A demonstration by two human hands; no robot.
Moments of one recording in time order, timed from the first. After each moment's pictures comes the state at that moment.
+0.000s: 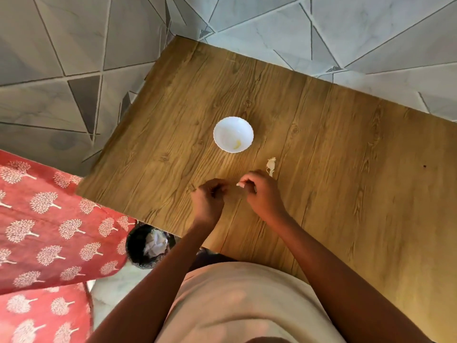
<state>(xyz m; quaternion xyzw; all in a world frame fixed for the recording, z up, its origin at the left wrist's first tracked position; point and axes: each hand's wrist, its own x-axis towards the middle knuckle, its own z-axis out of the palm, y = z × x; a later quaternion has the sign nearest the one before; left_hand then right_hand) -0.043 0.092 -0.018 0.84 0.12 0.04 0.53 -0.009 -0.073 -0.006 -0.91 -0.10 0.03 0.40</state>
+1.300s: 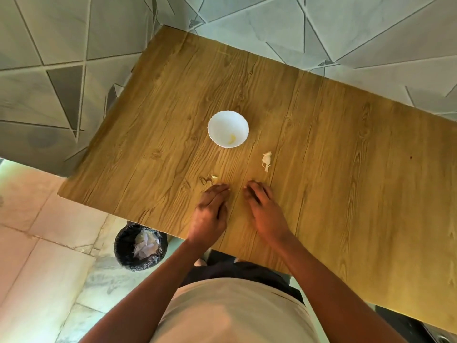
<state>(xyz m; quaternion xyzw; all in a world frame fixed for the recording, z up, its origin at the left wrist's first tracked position) -0.080 0.101 -0.048 0.90 -0.10 0.08 0.42 -0.065 -0.091 -0.036 -0.97 -0.20 0.01 0.13</state>
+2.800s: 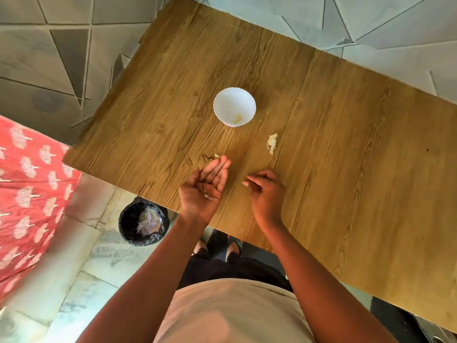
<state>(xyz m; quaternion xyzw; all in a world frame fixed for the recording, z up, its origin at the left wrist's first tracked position) -0.072 0.093 -0.005 0.11 0.31 -0.10 0.94 -0.069 -0.069 -0.041 -0.90 0.03 -0.05 0.44</state>
